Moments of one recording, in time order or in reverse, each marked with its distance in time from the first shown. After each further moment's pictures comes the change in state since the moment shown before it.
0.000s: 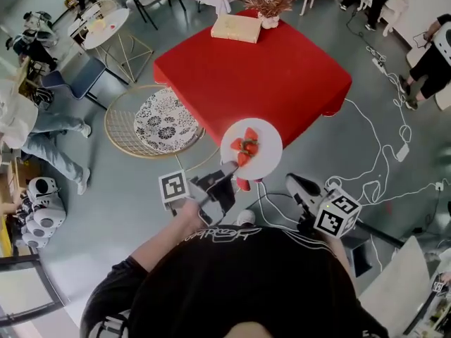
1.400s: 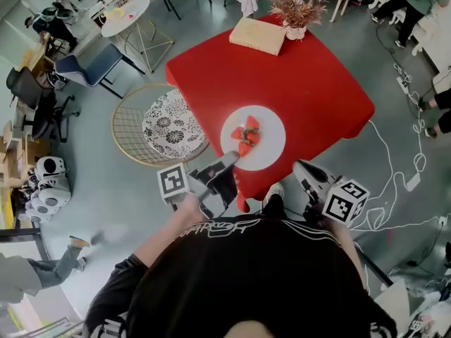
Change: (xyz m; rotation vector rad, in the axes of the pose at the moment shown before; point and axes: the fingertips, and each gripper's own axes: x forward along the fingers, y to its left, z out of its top) left arm 0.071 -0.031 0.089 0.034 -0.164 -0.039; right arm 0.079 -0.092 0.092 0.030 0.051 0.123
